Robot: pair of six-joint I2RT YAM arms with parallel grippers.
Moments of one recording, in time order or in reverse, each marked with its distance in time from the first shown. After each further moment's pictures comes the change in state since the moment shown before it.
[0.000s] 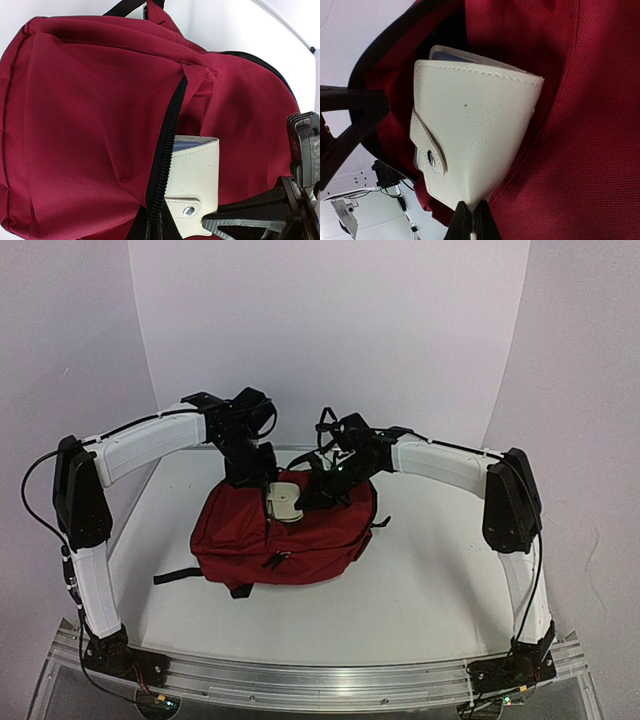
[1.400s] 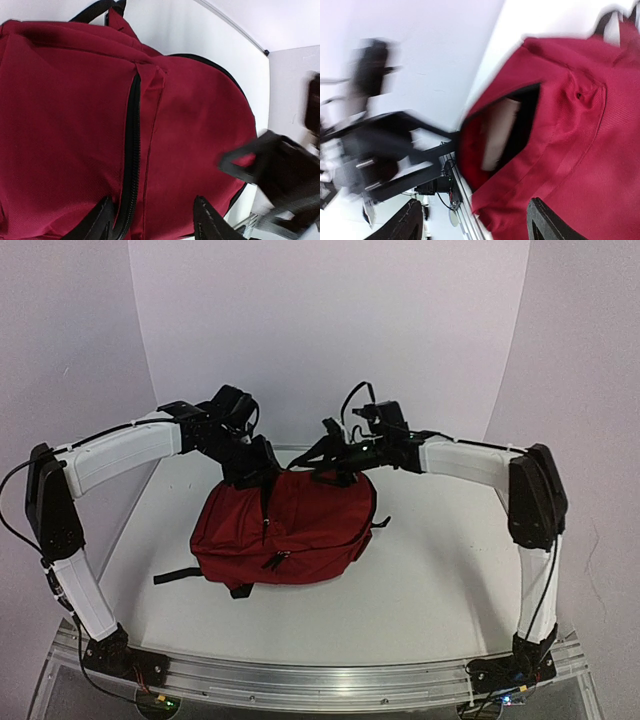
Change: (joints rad) left arm 0.016 -0.170 -0.212 0.248 0.125 -0.057; right arm -0.102 -0.133 -0.242 0.522 -0.202 0.086
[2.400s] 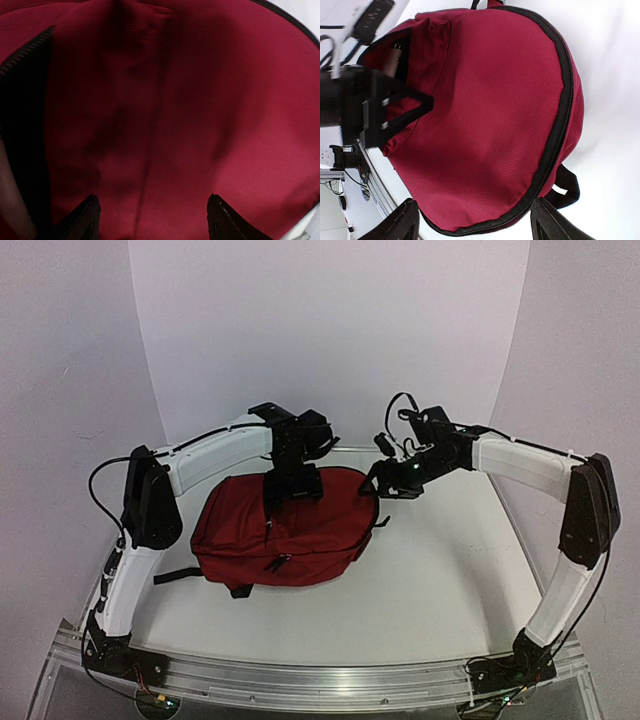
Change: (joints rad) left arm -0.153 0.577 0.702 -0.528 -0.207 -0.036; right arm -0.120 -0.314 -0.262 -0.456 0.339 -0.478
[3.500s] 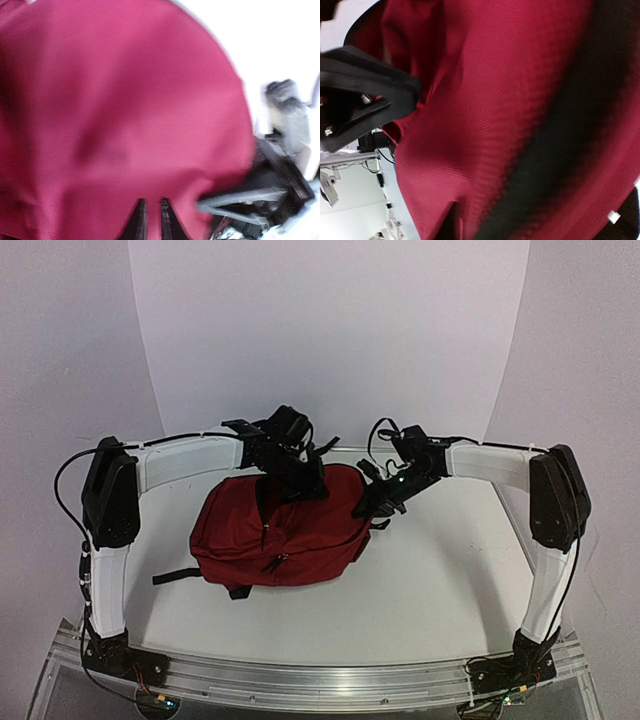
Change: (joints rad) left arm 0.038 -0.258 -0.498 0.670 0.376 0.092; right arm -0.006 0.193 0.057 -0.030 -0.255 0.054
